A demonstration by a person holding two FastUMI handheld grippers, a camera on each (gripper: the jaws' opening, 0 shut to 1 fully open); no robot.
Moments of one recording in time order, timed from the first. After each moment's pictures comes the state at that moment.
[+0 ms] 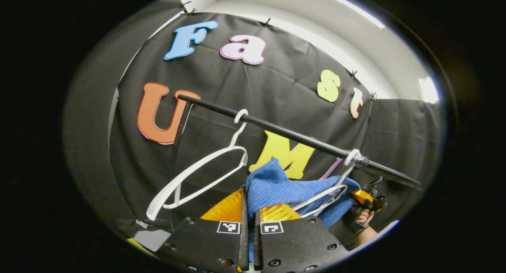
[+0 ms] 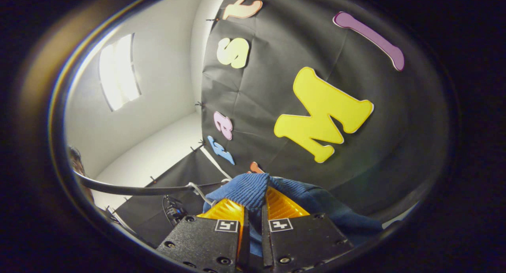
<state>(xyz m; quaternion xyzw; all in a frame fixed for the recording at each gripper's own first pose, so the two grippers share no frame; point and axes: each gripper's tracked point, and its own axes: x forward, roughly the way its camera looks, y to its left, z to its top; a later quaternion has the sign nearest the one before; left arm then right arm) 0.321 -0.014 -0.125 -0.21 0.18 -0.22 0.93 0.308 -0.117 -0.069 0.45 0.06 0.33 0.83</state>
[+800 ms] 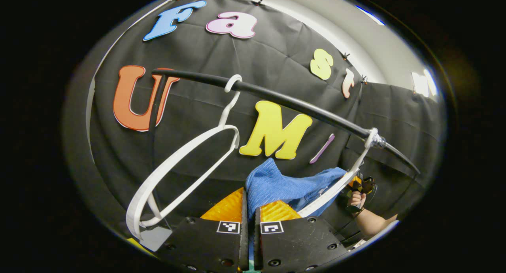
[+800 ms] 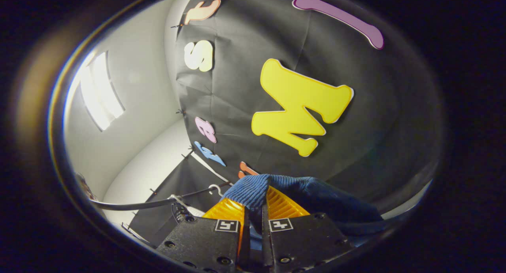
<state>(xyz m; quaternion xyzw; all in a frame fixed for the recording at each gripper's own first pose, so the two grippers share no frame) 0.338 -0.039 -0.180 -0.19 0.24 -0.29 0.91 0.344 -0.146 -0.126 0.51 0.13 0.29 0.80</state>
